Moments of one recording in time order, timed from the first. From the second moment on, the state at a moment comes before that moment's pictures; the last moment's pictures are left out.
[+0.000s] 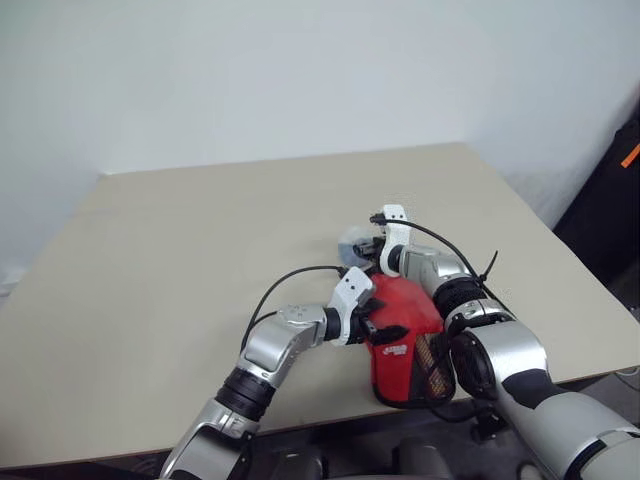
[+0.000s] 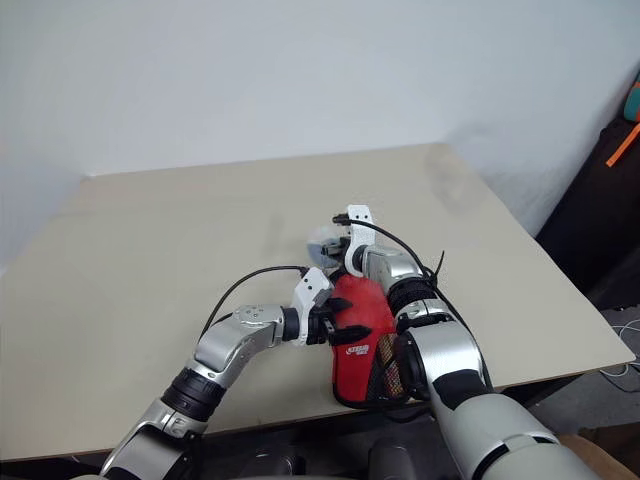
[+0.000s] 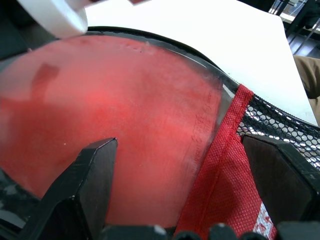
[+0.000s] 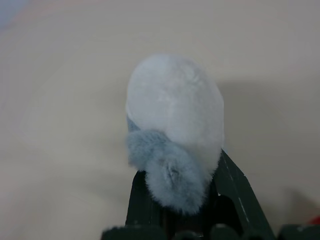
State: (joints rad) left arm -0.40 0.19 -0.38 0.11 -0.28 0.63 -0.73; right arm -1.03 -0.03 -0.09 1.14 0.19 0.37 0.42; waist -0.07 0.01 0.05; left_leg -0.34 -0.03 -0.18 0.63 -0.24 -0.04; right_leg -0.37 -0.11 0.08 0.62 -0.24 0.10
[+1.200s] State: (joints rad) left arm -0.41 0.17 -0.38 0.13 -0.28 0.63 -0.75; right arm -0.37 -0.44 -0.40 0.15 0.50 0.91 0.33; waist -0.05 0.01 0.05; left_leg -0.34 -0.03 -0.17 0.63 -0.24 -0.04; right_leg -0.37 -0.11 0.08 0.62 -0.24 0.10
